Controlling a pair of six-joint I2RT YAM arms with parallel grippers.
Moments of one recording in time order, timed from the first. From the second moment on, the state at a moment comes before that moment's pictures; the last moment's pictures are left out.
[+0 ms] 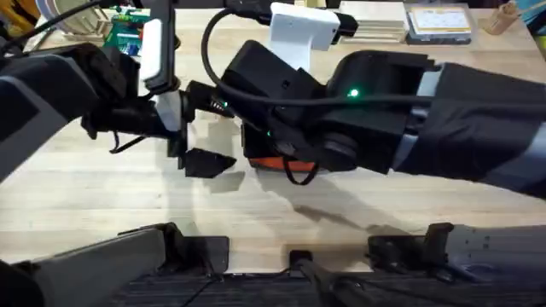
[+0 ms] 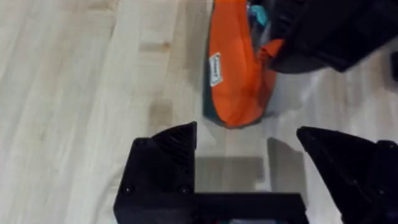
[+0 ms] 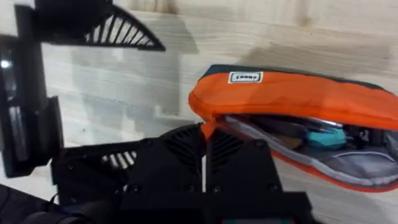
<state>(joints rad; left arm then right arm) 0.20 1.39 0.84 -1.09 0.92 1.66 1.08 1.55 1.24 -0.77 0.23 0.96</state>
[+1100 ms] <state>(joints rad) 0.03 1.65 0.84 -0.92 1.07 1.49 1.08 1.55 1.24 -0.77 0.24 0.96</state>
